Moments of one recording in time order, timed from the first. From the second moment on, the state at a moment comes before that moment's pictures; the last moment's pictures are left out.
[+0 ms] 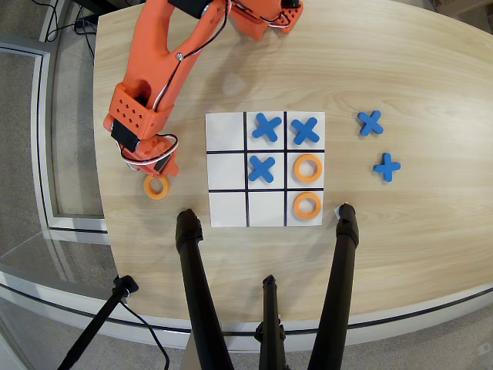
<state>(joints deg) 38.1 71.7 94.3 43.4 -95.4</state>
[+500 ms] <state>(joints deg) 38.7 69.1 93.6 41.7 -95.4</state>
